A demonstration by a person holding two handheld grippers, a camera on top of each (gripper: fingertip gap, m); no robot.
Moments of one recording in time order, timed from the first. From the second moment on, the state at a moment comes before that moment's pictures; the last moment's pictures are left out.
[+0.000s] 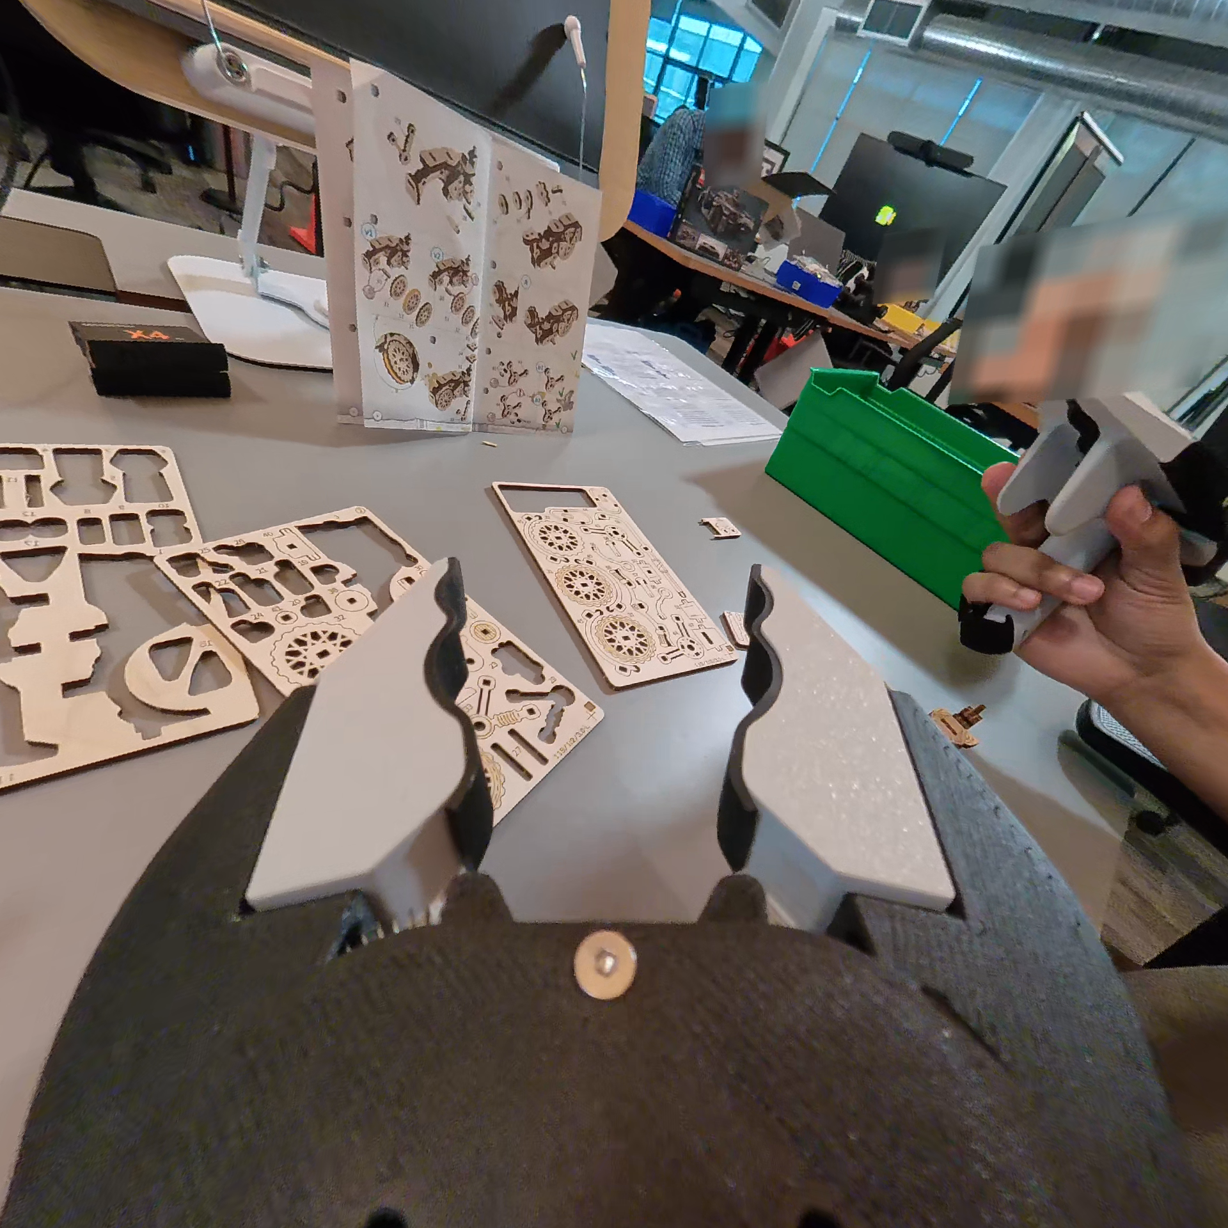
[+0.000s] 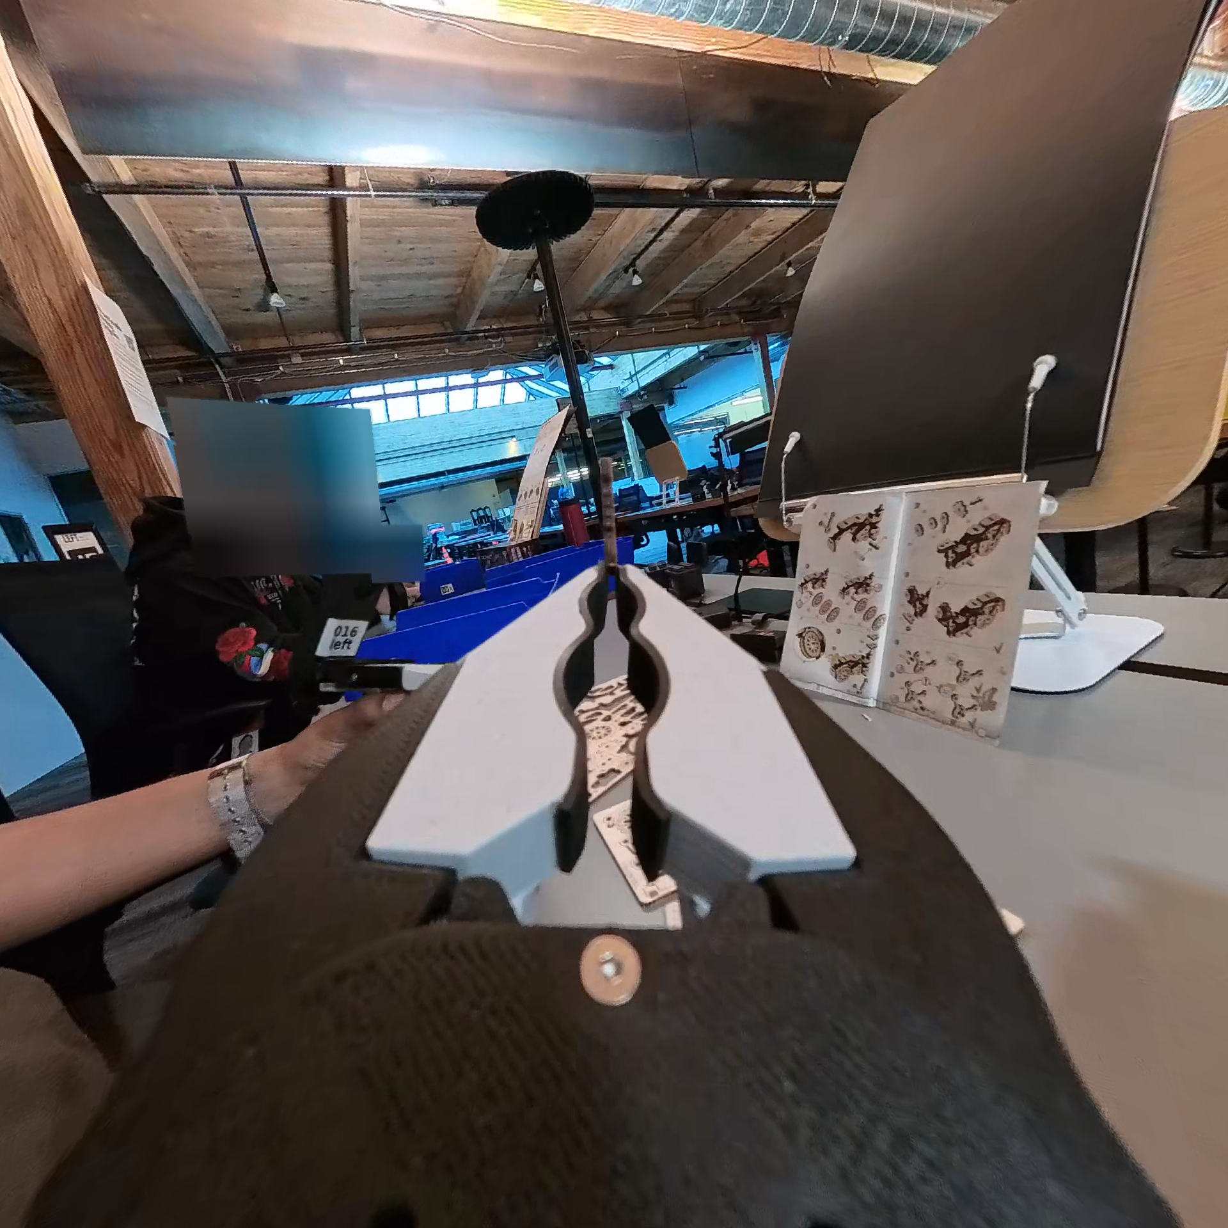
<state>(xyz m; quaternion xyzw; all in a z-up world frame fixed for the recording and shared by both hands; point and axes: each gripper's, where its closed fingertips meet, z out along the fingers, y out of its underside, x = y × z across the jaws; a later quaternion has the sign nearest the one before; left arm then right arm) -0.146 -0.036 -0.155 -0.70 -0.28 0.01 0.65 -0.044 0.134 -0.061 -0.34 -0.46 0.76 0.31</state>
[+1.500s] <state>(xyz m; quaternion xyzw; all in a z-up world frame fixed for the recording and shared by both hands) -0.119 -0.009 -0.133 -0.66 -0.26 -0.12 0.70 -0.020 0.113 -0.092 -0.36 -0.55 0.65 0.38</state>
